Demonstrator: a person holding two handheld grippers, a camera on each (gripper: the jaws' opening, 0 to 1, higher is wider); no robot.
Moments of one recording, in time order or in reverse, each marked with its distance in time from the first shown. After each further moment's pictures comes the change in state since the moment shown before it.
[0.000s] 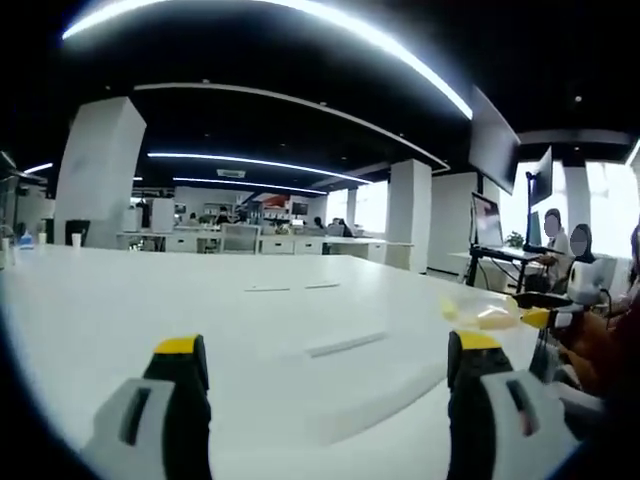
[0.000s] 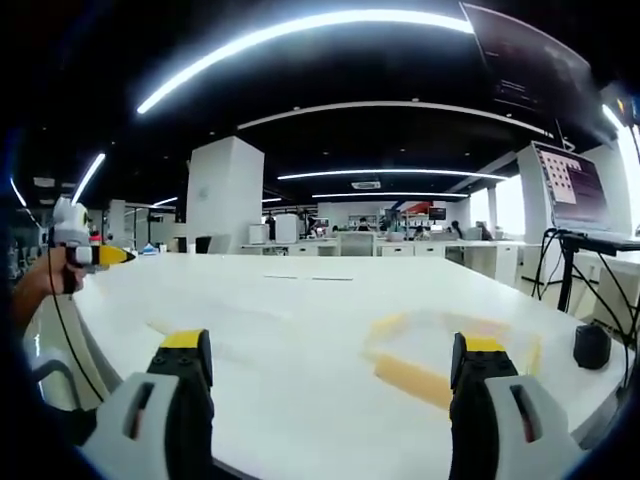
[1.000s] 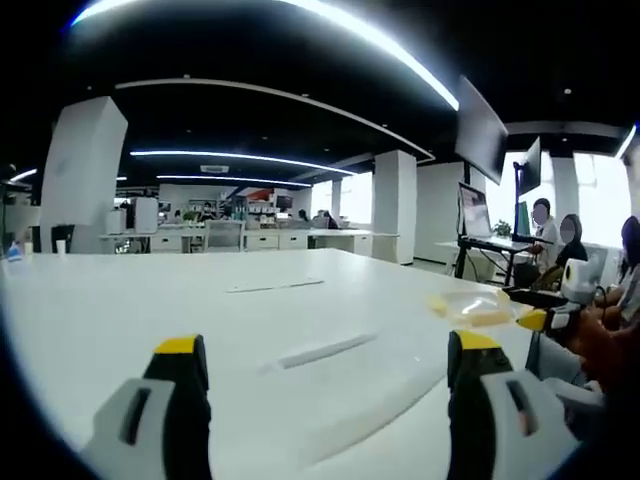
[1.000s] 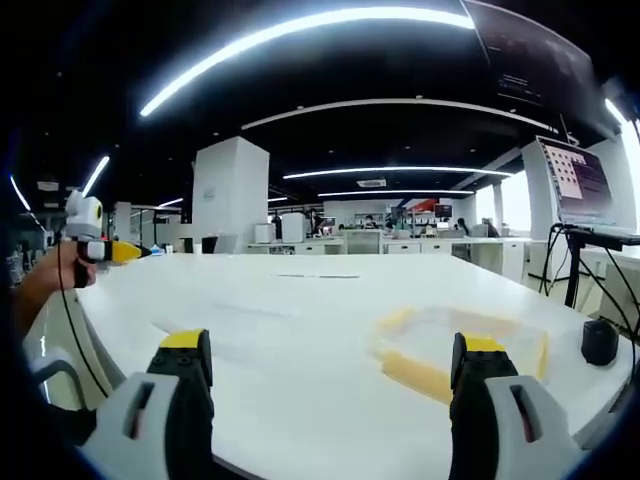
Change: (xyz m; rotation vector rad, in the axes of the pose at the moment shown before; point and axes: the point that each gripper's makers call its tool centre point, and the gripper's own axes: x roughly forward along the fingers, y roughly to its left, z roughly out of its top) left arm 0.023 -0.021 0.004 0.067 0.046 -0.059; right arm 0.001 0.003 -0.003 0.016 0.004 0.032
